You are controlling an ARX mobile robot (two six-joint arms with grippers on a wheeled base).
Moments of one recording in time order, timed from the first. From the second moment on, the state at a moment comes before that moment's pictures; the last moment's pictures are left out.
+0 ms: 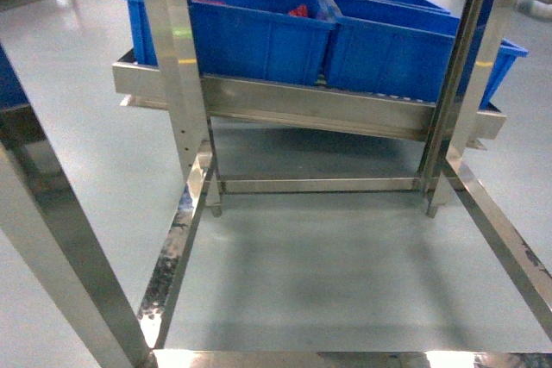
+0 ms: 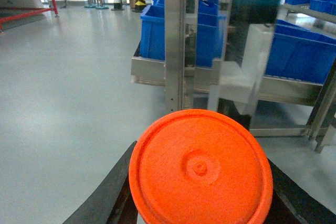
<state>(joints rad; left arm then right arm) 0.00 0.01 0.01 -0.01 0.00 0.00 0.00 0.00 0.01 0.00 0.00 0.00</state>
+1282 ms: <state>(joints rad) 0.00 0.01 0.01 0.00 0.00 0.00 0.00 0.00 0.01 0.00 0.00 0.00</state>
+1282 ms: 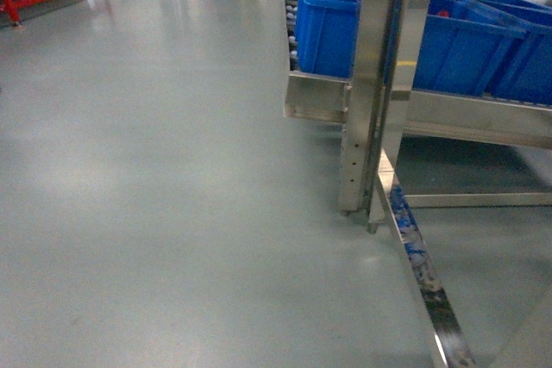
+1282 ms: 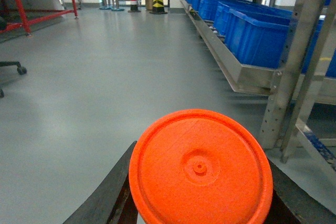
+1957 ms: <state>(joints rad) 0.00 0.01 0.01 -0.01 0.00 0.00 0.00 0.00 0.01 0.00 0.00 0.00</state>
